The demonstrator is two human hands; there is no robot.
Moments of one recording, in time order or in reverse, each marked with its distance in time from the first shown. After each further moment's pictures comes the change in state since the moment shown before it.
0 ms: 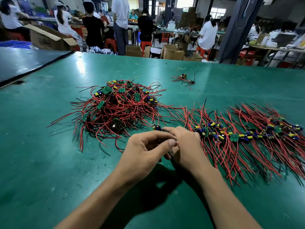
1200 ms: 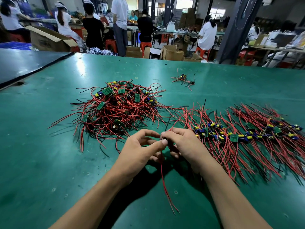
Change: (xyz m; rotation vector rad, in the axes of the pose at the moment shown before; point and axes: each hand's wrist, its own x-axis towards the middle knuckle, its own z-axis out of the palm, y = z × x) left_hand 0.006 -0.012 -0.011 -0.151 0.092 -0.341; right_hand 0.003 -0.019 -0.014 1.020 -0.166 0.399
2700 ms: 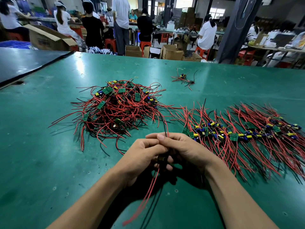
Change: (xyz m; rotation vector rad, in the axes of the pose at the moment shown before) left_hand -0.008 0.005 0.007 -0.089 -0.197 -0.177; right_hand -0.009 0.005 -0.006 0.224 -0.477 0.083
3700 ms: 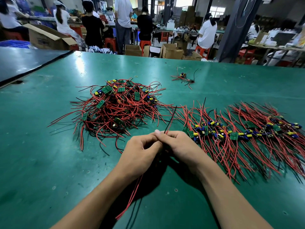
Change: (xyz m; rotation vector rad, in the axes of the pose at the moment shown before) left_hand 0.005 -0.005 -0.005 0.452 0.181 0.282; right_hand 0.015 0.009 0.005 -0.163 0.315 -0.027
